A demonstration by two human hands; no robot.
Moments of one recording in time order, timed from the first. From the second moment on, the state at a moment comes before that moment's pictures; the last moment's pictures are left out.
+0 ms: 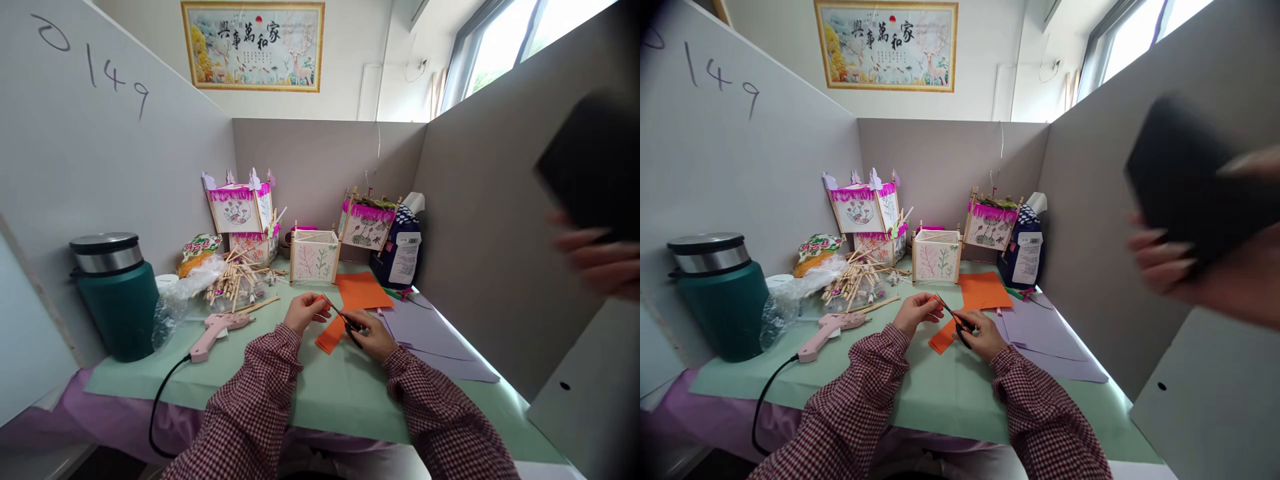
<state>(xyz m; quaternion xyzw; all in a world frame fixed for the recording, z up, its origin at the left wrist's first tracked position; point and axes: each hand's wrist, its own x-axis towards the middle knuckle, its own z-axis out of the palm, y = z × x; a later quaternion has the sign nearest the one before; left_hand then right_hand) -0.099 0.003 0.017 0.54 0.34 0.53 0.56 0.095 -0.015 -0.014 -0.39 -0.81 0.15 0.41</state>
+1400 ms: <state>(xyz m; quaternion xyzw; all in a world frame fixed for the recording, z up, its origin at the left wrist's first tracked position) -0.103 0.006 0.016 0.53 0.33 0.54 0.57 0.095 -0.018 -0.012 -0.40 -0.81 0.14 0.41</state>
